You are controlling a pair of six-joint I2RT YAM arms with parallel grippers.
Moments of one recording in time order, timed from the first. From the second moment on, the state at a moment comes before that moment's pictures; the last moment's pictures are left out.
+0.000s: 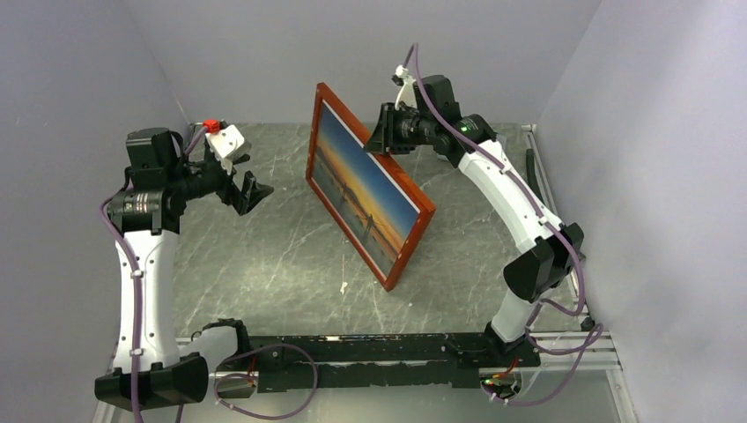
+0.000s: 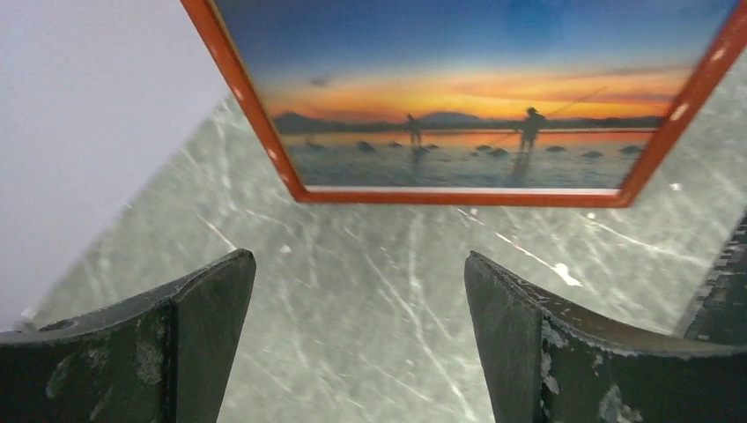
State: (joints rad) left arm 0.11 1.07 1.44 -0.86 0.87 0.64; right arm 0.54 1.74 1.92 -0.75 -0.36 0.42
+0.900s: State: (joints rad) left arm 0.26 1.25 1.33 -1.11 0.84 0.59; right arm 0.42 1.58 0.99 -0.15 -0.22 0.57
